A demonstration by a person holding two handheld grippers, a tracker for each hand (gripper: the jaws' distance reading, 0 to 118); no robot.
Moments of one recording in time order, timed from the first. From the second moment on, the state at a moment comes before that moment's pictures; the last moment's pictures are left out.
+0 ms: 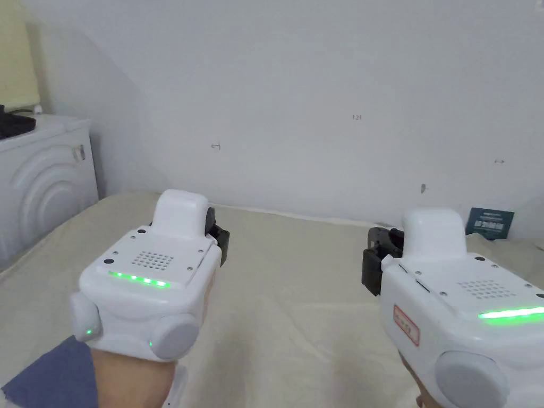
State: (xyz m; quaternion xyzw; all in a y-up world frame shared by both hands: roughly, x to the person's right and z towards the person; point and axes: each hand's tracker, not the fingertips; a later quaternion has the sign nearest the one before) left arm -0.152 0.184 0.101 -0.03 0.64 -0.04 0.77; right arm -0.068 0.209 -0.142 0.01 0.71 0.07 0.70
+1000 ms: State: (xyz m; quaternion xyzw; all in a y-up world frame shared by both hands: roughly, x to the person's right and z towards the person) left arm -0.083 0.178 0.032 -0.04 0.63 0.02 0.77; right arm -0.035 0.165 -0.162 -0.01 0.65 0.06 0.76
